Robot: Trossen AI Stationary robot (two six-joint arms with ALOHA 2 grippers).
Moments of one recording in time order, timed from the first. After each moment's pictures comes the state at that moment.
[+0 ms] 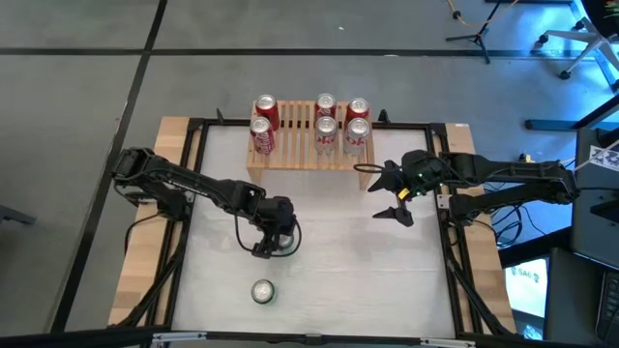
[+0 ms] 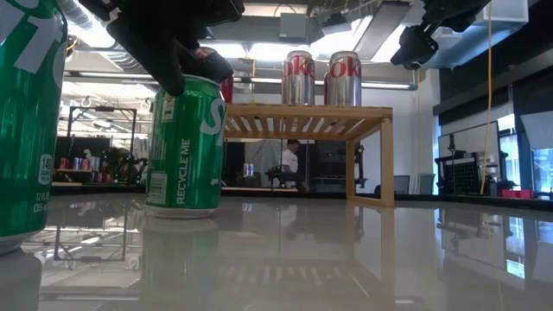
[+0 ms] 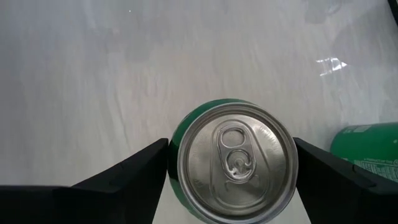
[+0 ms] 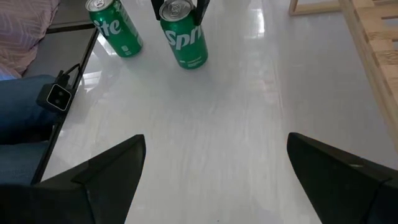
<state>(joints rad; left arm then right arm) -0.18 1.58 1.12 -0.63 0.09 0.03 -0.05 0.99 0.92 -0.63 -0.25 0.05</state>
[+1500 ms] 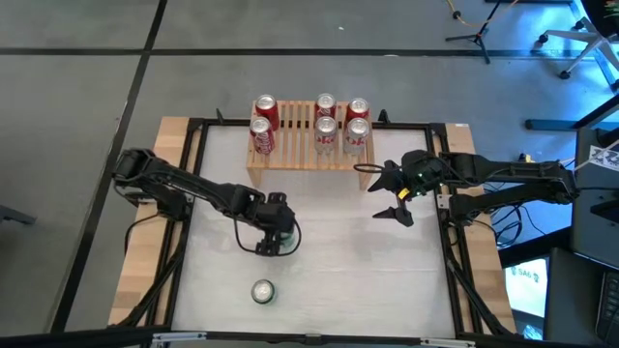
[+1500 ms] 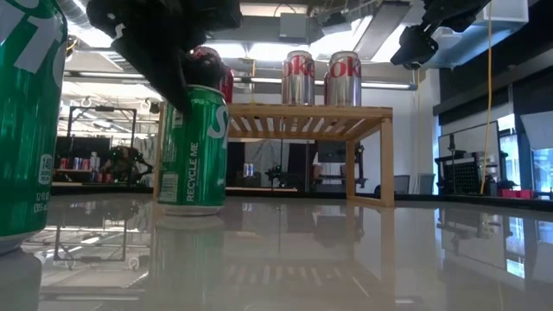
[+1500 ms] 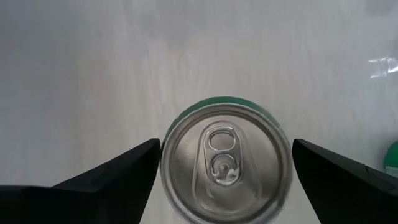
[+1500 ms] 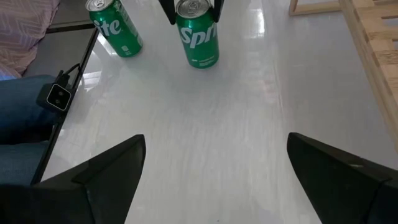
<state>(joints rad) -0.21 1.57 1.12 -0.64 -0.09 -0.05 -0.05 0.99 0.92 -0.63 -0.25 0.05</state>
